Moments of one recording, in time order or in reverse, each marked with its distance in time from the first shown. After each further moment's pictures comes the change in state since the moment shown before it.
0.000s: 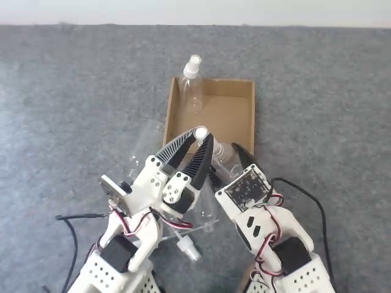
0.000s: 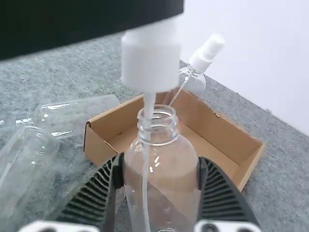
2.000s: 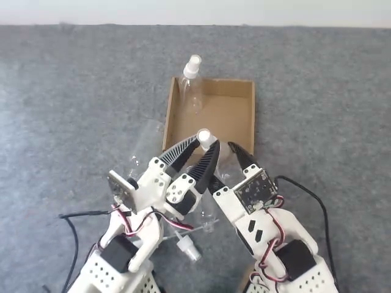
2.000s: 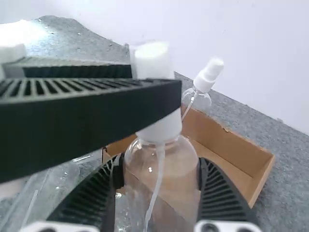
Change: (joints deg) left arm 0.4 0.0 0.1 5.1 0.1; right arm -2.9 0.0 -5.5 2.1 -6.4
